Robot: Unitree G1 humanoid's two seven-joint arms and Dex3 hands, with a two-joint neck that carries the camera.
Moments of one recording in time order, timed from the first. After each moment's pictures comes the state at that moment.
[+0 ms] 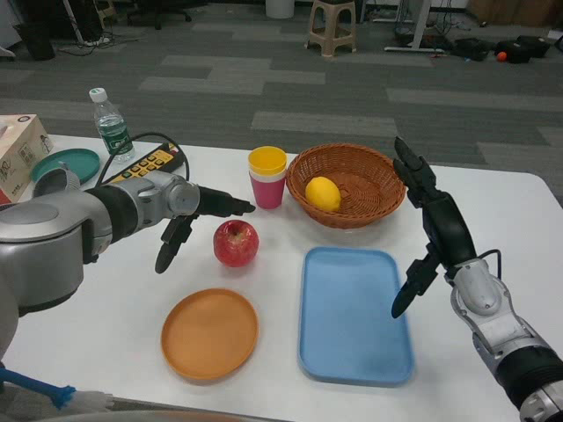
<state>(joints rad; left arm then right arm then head) -1.10 0.55 -1.39 1.01 -0.04 -0.14 -0.30 -0.50 -0.46 0.48 0.71 0.22 -0.79 -0.12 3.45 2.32</state>
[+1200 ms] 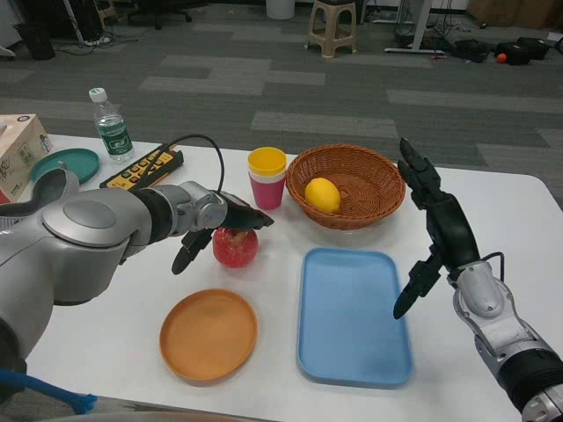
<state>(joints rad) -1.16 0.40 -1.69 1.13 -0.08 -0.17 -0.15 -0.50 -0.47 0.48 0.71 0.24 -0.79 -0.12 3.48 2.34</state>
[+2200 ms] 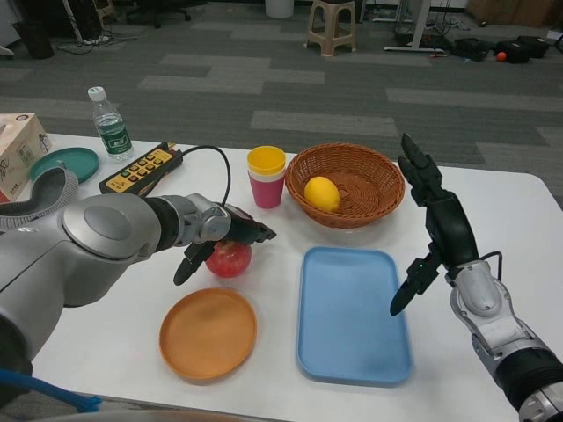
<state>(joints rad) -1.16 0.35 -1.90 1.13 -0.25 -0.18 -0.10 -0.50 -0.46 0.49 0.71 0.25 -0.82 -0.14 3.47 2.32</state>
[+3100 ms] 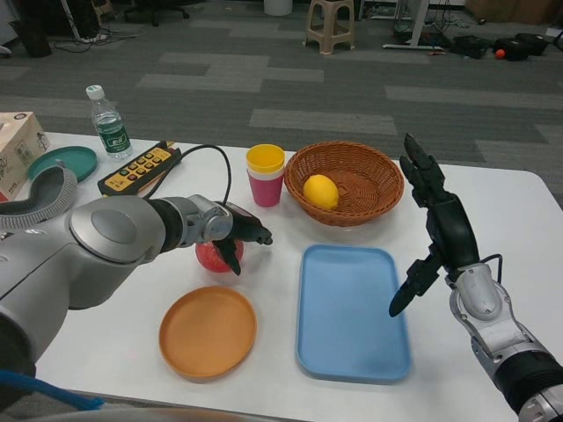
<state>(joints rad) -1.15 0.32 -1.92 1.17 -0.32 -0.17 -0.06 -0.48 -0.46 0.49 0.71 0.26 -0.84 -0.15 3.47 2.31</state>
